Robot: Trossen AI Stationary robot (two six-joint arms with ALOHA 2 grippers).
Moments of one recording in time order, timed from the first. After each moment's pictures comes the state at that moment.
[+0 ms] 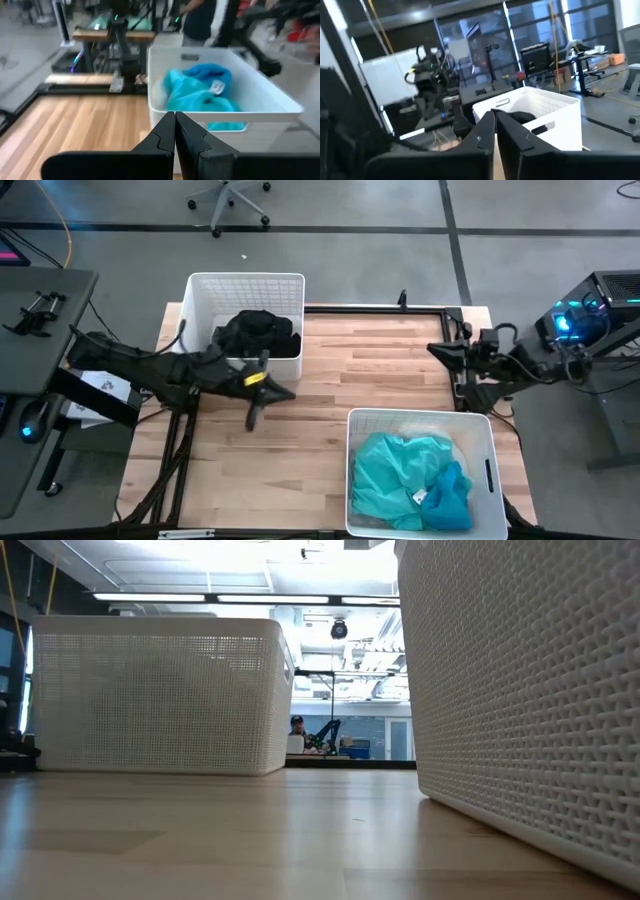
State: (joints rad) left arm -0.22 1.07 0.92 -0.05 -0.13 -0.08; right arm 0.30 0.41 0.69 -0.10 0.54 0.18
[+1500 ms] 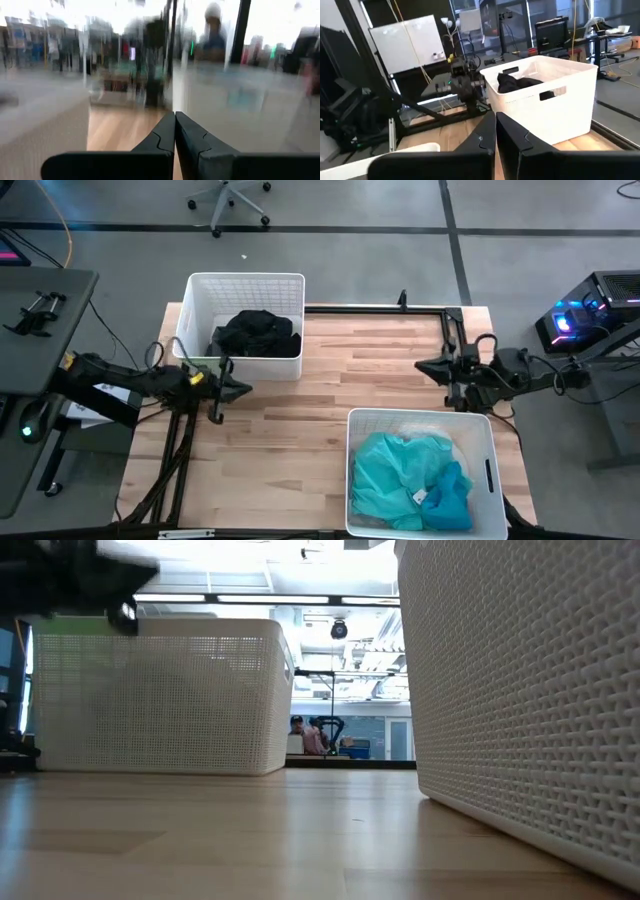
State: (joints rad) left arm -0.19 0.29 0.03 0.40 -0.19 -0.05; right arm 0.19 0.35 0.51 -0.12 0.35 0.20
